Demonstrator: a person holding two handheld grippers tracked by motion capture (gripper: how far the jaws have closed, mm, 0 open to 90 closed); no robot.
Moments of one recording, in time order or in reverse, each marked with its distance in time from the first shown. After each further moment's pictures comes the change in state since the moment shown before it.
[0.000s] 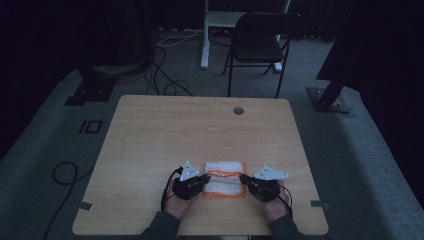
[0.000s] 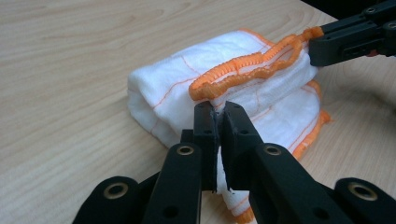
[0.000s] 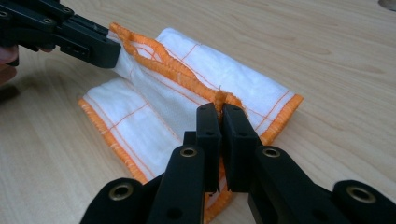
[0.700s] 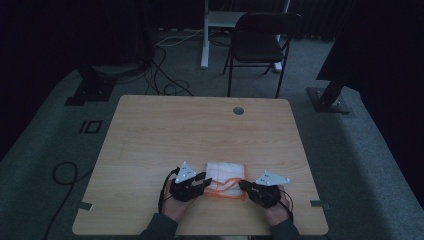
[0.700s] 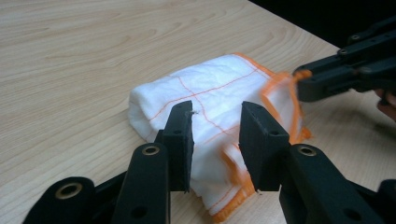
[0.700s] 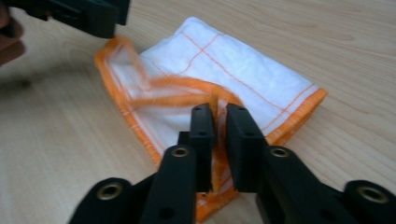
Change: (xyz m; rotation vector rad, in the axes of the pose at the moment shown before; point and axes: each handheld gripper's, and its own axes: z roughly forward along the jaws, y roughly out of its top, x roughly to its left) left arm -0.004 0.008 -0.017 -0.046 -0.021 0.004; right arm 0.008 -0.011 -0.007 0.008 0.053 0.017
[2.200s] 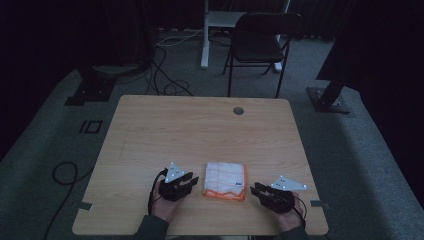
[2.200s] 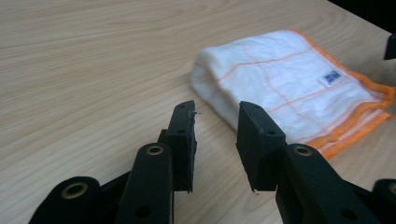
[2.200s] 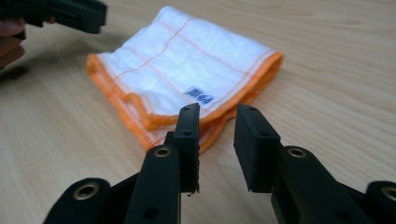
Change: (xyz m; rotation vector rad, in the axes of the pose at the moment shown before) left arm 0.028 -0.022 -0.013 0.030 0.105 -0.050; right arm -0.013 -0.020 -0.033 -0.018 -0.060 0.094
